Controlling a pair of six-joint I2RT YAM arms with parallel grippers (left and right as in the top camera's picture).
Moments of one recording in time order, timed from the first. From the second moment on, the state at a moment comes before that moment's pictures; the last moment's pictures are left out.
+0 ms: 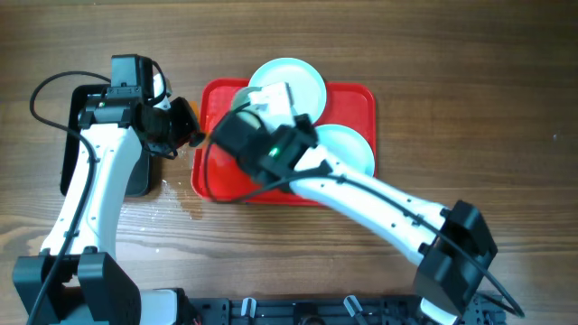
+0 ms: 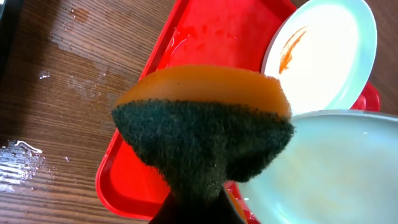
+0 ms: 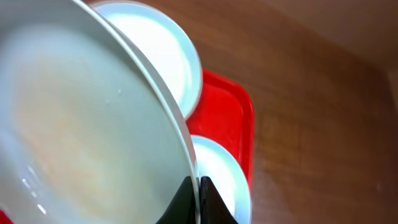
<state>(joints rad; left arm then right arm) 0.02 1.55 1.24 -0.90 0.27 -0.48 0.94 1.88 1.64 -1.05 0.81 0.56</state>
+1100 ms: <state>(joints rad) 0.02 1.55 1.24 -0.89 0.27 -0.47 -0.10 1.69 1.55 -1.00 0.09 0.47</state>
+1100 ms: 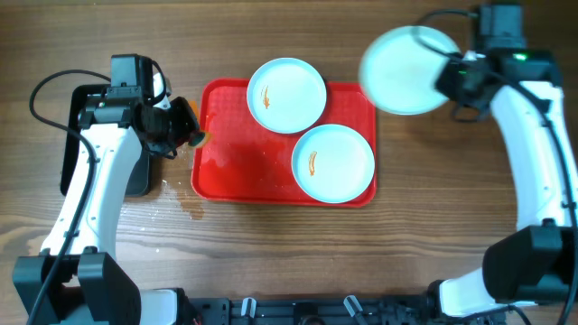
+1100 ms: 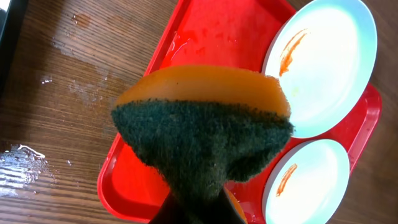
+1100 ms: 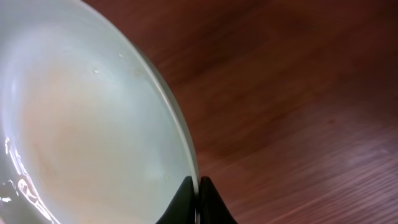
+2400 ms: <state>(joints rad) 0.02 1.55 1.24 -0.85 0.27 -0.47 0.26 1.76 1.44 -0.62 -0.38 0.23</state>
